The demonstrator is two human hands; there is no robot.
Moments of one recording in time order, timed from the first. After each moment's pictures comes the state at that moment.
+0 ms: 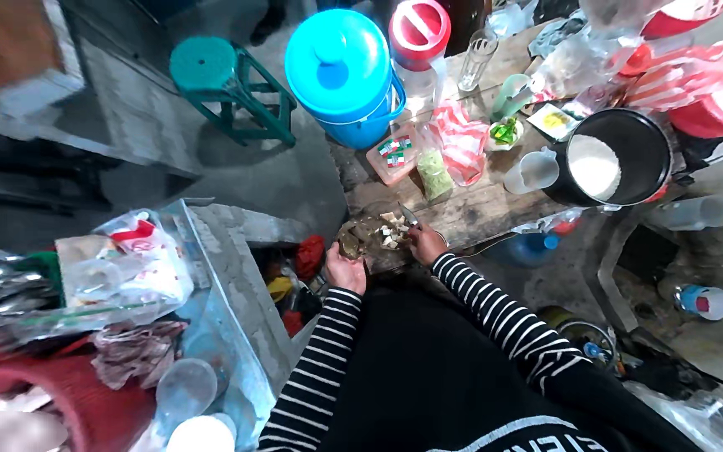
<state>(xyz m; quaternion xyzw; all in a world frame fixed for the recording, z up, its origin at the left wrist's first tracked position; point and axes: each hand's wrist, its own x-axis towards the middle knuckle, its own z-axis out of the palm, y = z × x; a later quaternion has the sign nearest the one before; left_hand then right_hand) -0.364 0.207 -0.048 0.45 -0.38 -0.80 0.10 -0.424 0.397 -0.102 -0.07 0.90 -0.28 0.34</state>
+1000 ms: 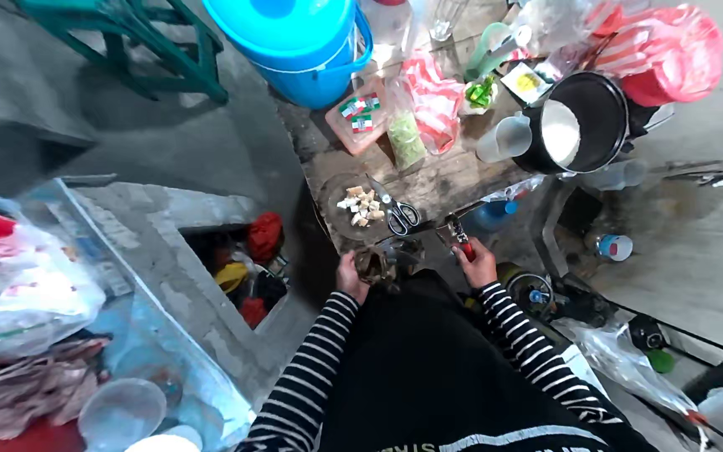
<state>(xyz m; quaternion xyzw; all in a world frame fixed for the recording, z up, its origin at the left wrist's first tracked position) -0.302 0.252 -0.106 0.47 -0.38 -0.76 -0.24 -0.296 0.552 -0.099 0.13 0.90 -0.39 0.13</state>
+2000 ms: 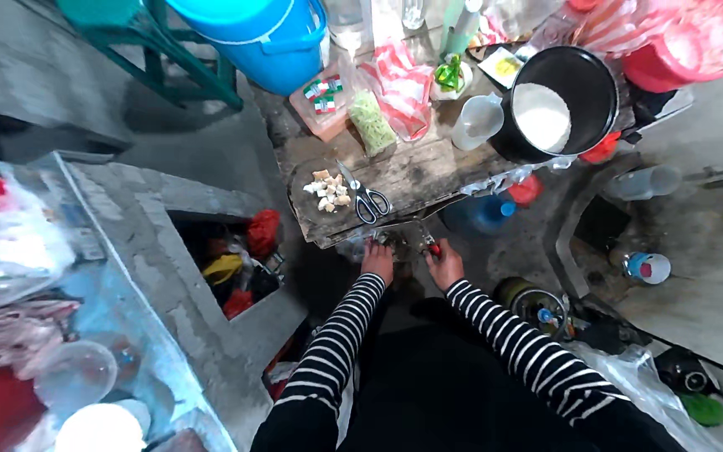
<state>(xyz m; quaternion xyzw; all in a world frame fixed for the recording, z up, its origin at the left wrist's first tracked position) -0.266 0.402 -0.213 -0.08 -0.90 -0.10 -0.41 -0.266 0.591 -0.144 0.11 0.90 -0.33 0.25</state>
